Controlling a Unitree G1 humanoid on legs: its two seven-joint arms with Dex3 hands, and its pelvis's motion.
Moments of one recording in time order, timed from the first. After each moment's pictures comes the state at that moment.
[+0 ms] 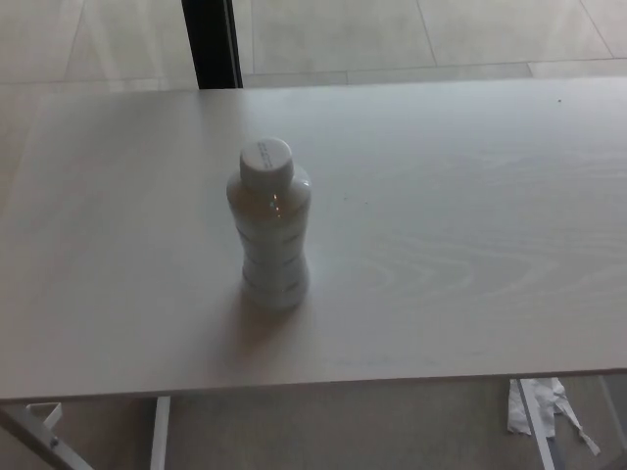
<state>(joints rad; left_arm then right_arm) 0.49 0.42 0.54 0.37 -0.15 0.07 -0.19 0.36 -0.36 -0.56 0.43 0.14 0.00 0.13</state>
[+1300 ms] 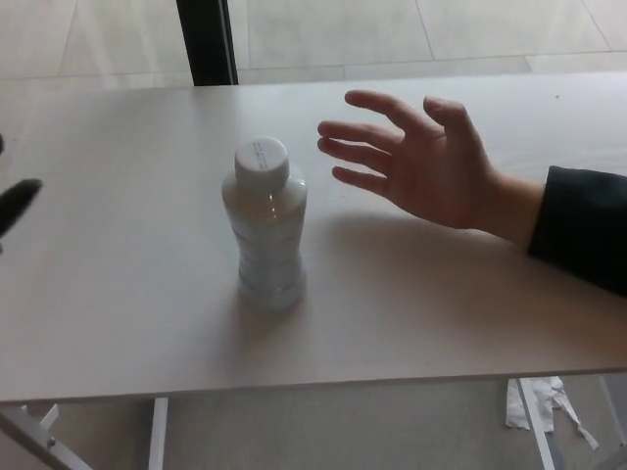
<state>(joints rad) -0.03 0.60 0.22 -0.31 -0.28 0.39 -0.14 0.38 -0.36 -0.75 0.26 0.40 0.03 0.23</state>
